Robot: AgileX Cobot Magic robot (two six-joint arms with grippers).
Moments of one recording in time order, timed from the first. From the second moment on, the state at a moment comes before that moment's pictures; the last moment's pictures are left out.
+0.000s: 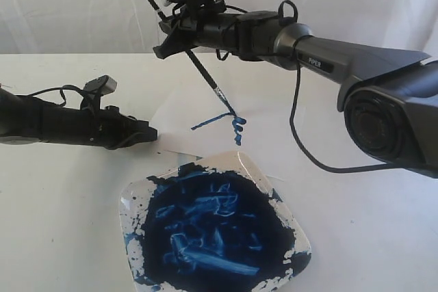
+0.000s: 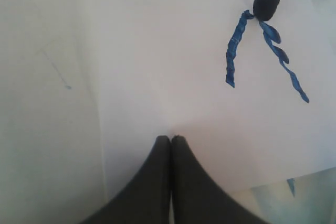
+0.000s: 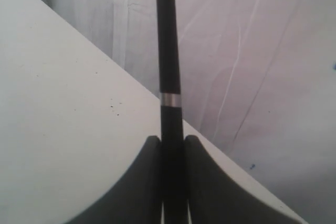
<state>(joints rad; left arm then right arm) -0.16 2.17 -1.16 -1.77 0.71 1.70 0.60 2.48 -2.14 1.61 0.33 -1.91</state>
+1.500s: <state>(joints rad) -0.16 2.17 -1.16 -1.77 0.71 1.70 0.60 2.40 -2.14 1.52 0.53 -1.67</state>
